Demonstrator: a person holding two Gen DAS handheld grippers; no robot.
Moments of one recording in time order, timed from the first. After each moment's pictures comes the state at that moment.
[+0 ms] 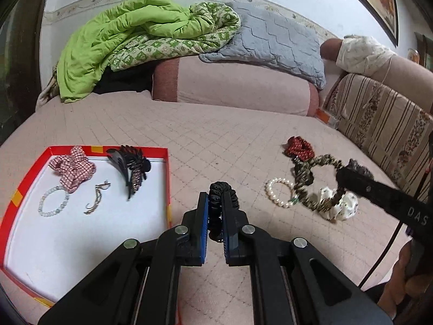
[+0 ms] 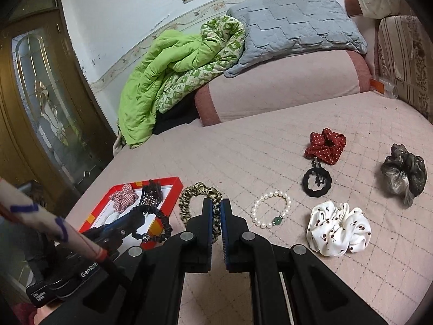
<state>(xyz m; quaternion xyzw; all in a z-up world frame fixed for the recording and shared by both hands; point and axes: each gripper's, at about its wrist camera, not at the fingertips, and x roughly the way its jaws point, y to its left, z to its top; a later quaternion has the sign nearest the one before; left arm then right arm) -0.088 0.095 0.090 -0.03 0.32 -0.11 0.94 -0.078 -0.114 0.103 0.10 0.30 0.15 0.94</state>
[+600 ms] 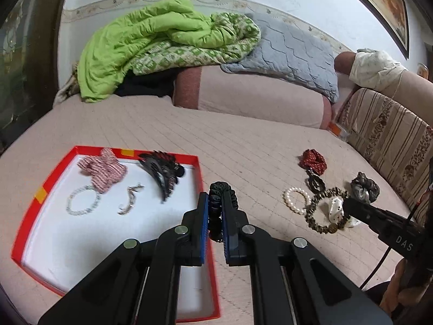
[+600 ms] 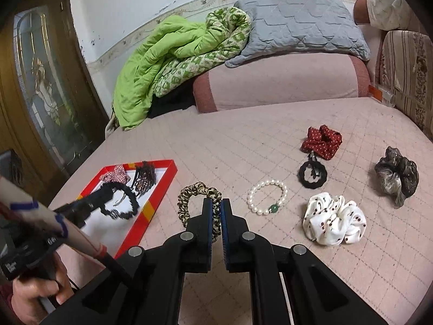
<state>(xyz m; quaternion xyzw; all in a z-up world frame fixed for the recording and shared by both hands) -0.103 0.135 0.108 -0.05 0.30 -0.07 0.95 -0.087 -0.095 0.097 0.06 0.32 0.13 0.94</state>
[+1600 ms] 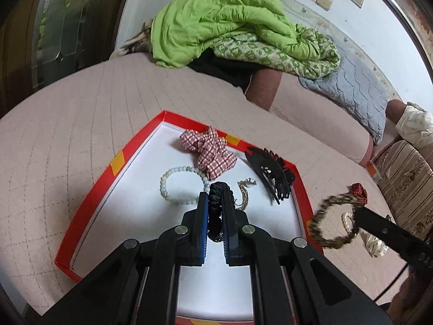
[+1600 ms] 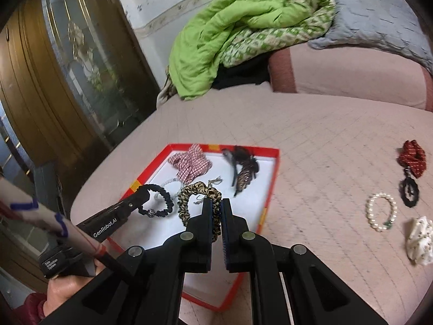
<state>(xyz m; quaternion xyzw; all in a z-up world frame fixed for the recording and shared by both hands) -0.094 0.286 0.071 -0.18 0.34 0.02 0.92 -0.052 0.062 0.090 0.02 0.38 0.26 0.89</state>
